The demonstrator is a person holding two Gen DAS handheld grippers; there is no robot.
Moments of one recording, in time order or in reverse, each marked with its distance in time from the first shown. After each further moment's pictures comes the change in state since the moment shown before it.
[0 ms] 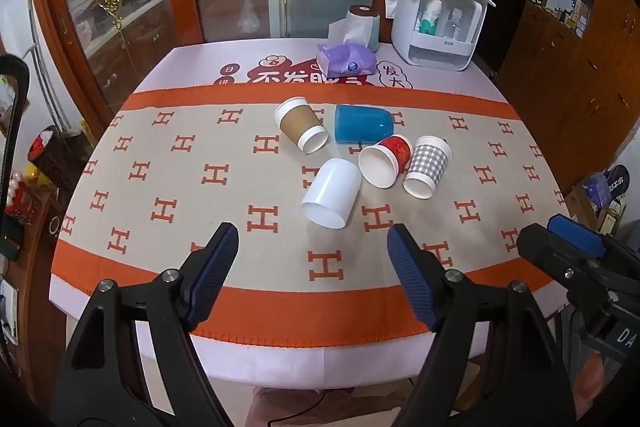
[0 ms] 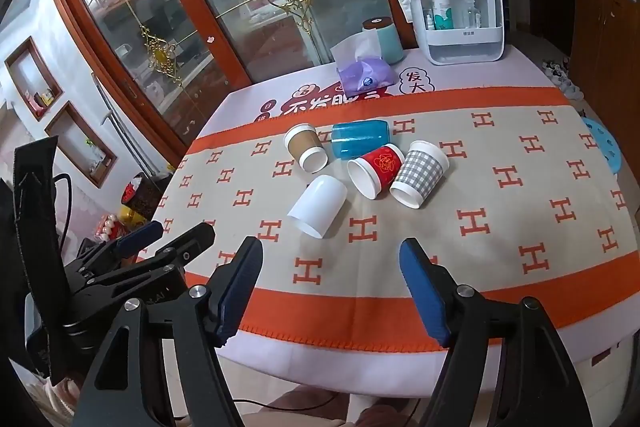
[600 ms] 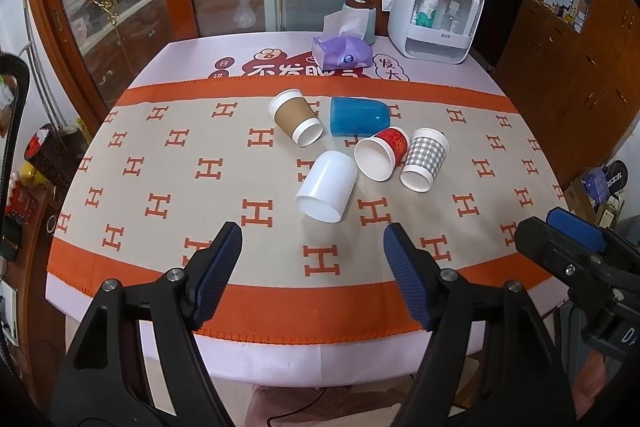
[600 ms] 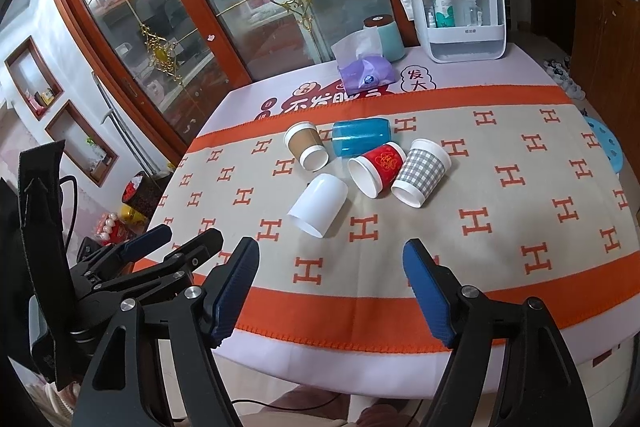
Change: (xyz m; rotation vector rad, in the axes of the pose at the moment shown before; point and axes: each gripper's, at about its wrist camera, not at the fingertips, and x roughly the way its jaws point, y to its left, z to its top) left arm 0.009 -0.004 -0.005 0.008 0.014 -0.009; right arm 0.005 0.003 0.002 -0.005 0.008 0.000
